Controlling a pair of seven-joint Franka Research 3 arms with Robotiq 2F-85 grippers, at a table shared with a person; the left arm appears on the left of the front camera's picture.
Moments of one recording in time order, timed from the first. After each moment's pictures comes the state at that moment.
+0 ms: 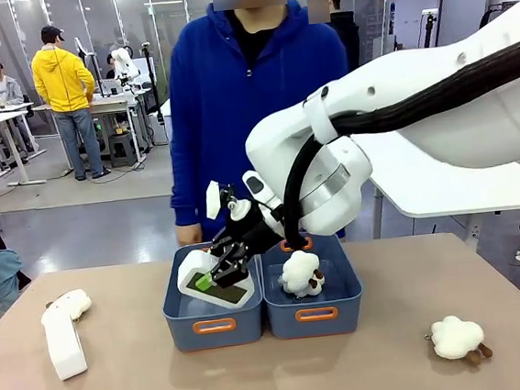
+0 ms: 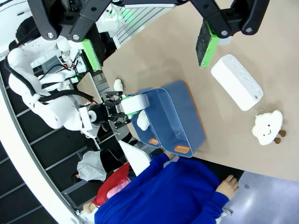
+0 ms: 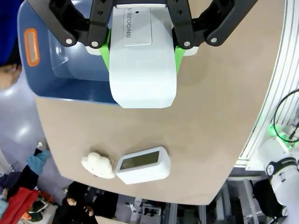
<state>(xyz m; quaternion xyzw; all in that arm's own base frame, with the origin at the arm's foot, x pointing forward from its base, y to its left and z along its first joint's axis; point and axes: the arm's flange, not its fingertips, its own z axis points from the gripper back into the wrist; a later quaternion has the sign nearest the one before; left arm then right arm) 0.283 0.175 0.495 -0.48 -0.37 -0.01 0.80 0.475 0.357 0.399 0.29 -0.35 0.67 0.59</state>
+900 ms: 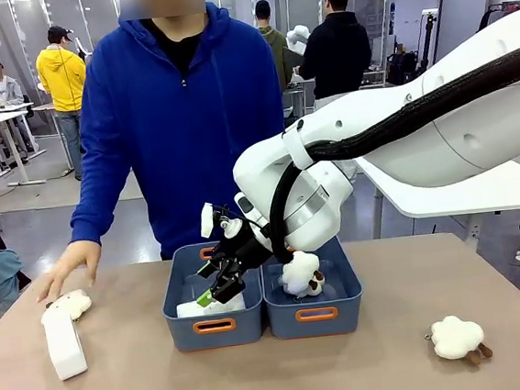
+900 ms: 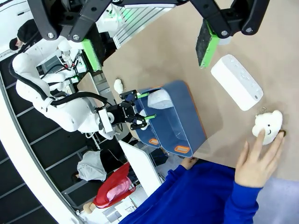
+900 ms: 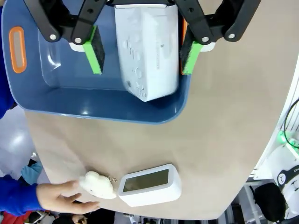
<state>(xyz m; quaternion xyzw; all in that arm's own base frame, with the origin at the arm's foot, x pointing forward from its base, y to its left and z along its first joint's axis) 0.283 0.175 0.495 -0.48 -0.37 -0.01 0.80 0.502 0.374 0.357 0.28 -0.33 0.66 0.60</state>
